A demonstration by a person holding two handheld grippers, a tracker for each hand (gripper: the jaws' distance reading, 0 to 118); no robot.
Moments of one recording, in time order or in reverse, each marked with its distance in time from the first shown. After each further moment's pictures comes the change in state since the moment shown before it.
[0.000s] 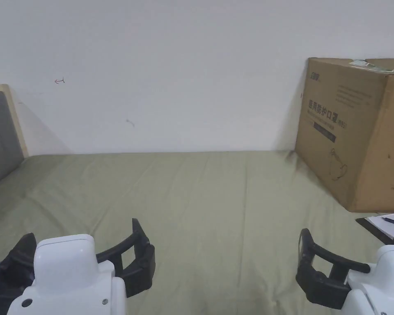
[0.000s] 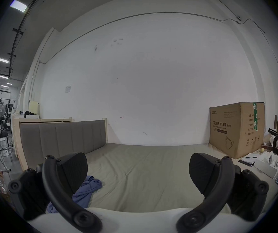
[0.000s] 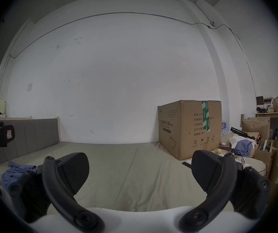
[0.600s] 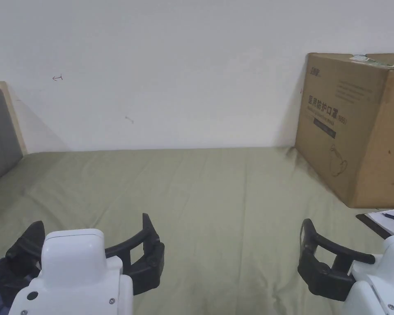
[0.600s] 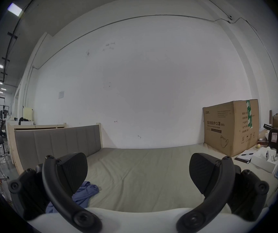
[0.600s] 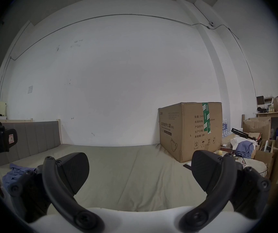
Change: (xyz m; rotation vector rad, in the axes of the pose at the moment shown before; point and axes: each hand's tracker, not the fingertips) left arm 0.004 0.009 0.002 0.029 -0.067 -0.036; right arm 0.000 0.009 0.001 0.023 0.013 -0.007
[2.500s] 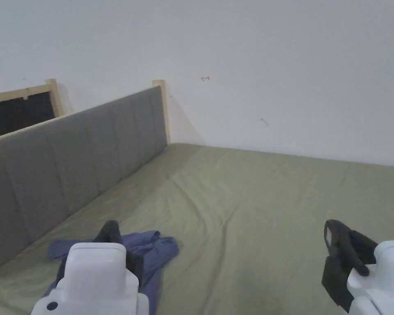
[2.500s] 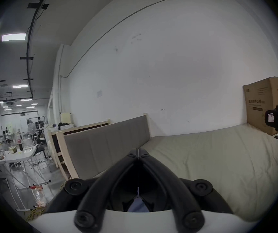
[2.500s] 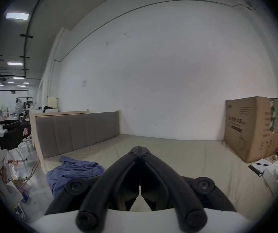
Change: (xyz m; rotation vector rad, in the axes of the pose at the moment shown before) left arm -0.153 0.005 0.044 -0.108 0.391 -0.146; right arm -0.187 0.010 -0.023 -0.094 0.579 0.003
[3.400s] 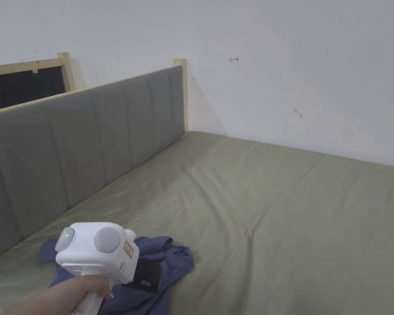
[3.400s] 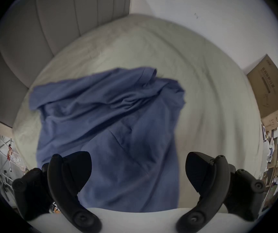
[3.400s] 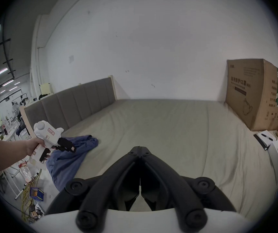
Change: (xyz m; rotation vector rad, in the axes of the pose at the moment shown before) left arm -0.026 -0.185 -0.373 -1.239 -0.363 0.137; right arm 0.052 -0.034 -0.063 -0.400 -0.046 -0.142
